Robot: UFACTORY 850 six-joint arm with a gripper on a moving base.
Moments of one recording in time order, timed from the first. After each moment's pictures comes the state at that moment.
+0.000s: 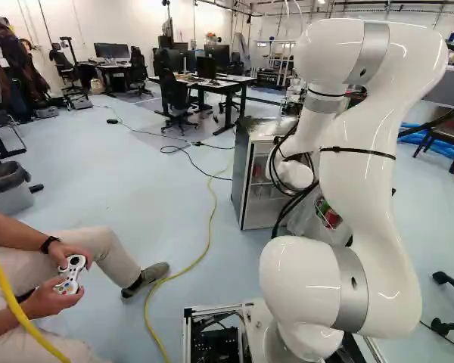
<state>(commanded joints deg) -20.7 -32.0 -40.9 -2.6 57.8 0.0</state>
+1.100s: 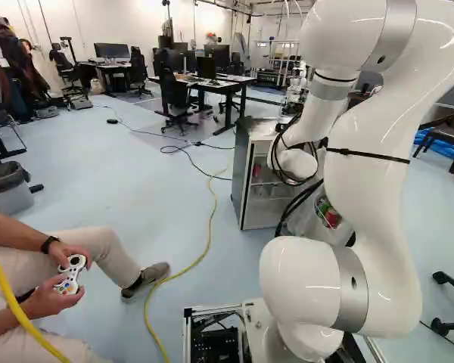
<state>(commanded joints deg) -20.3 -24.5 -40.1 -2.6 55.0 0.0</state>
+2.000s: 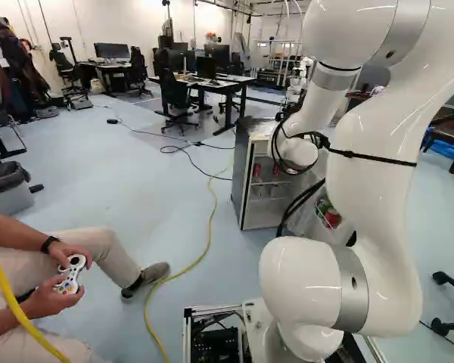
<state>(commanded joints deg) -19.5 -21.3 -43.0 -2.6 50.8 0.0</state>
